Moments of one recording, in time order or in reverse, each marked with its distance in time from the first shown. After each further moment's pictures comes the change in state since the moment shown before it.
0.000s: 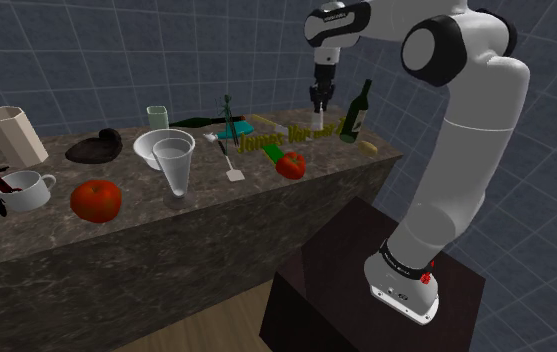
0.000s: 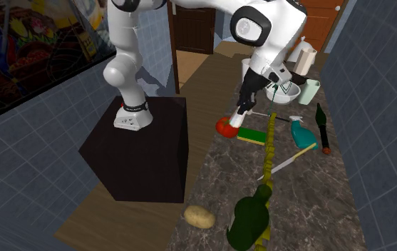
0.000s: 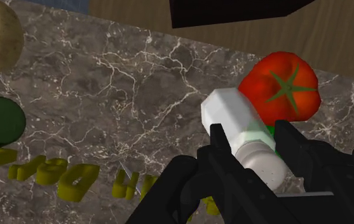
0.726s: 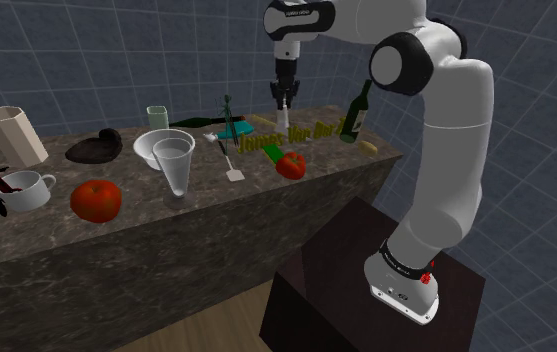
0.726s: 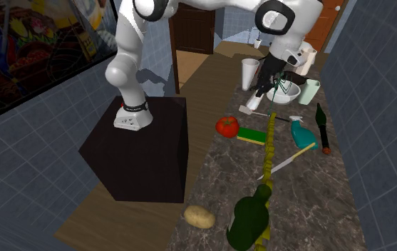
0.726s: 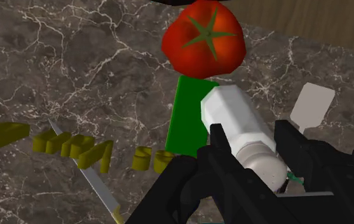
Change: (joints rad) arm 0.103 0.176 0.088 0.268 0.070 -0.091 0.200
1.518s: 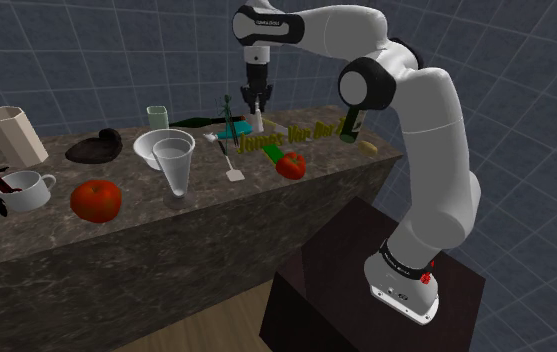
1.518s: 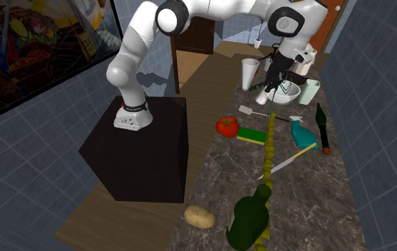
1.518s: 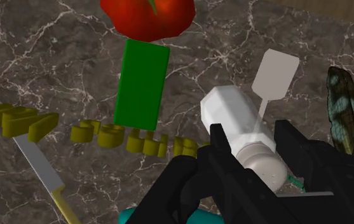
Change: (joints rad) arm 0.048 0.223 0.053 0.294 0.050 -0.065 0.126
